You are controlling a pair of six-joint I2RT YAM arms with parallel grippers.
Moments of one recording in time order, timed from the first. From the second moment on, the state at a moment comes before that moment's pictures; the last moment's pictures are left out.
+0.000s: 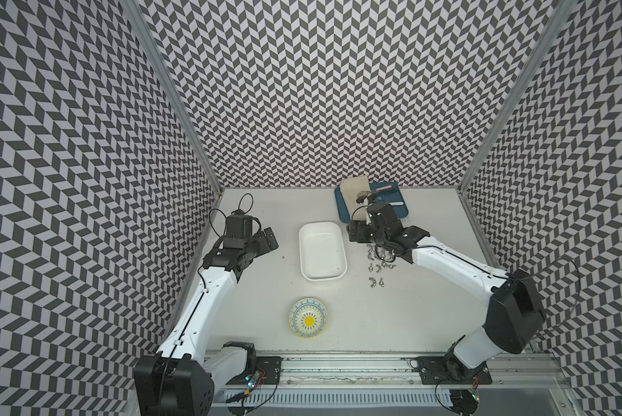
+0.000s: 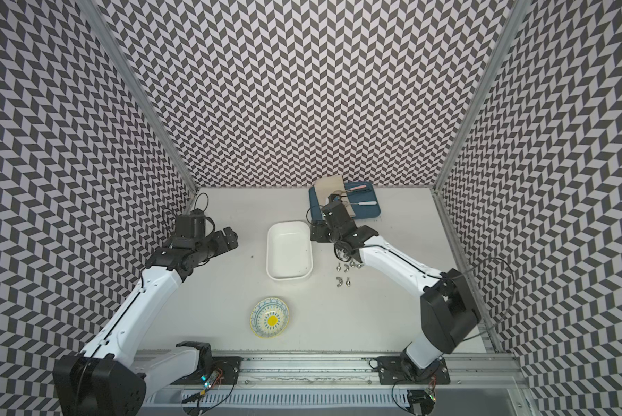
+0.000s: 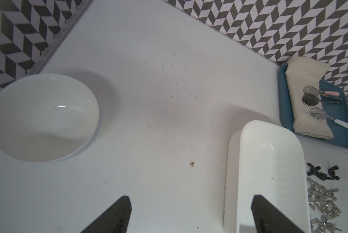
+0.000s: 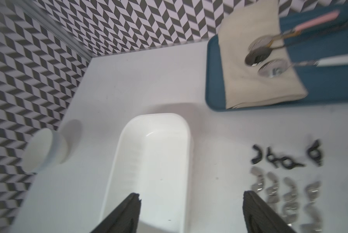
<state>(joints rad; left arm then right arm) -0.10 1.13 0.97 -0.58 -0.06 -0.43 0.58 1.55 1.22 -0.32 0.13 0.52</state>
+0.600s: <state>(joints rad) -0.09 1.15 0.56 0.08 -0.37 -0.22 0.11 1.32 0.64 0.22 0.39 0.29</state>
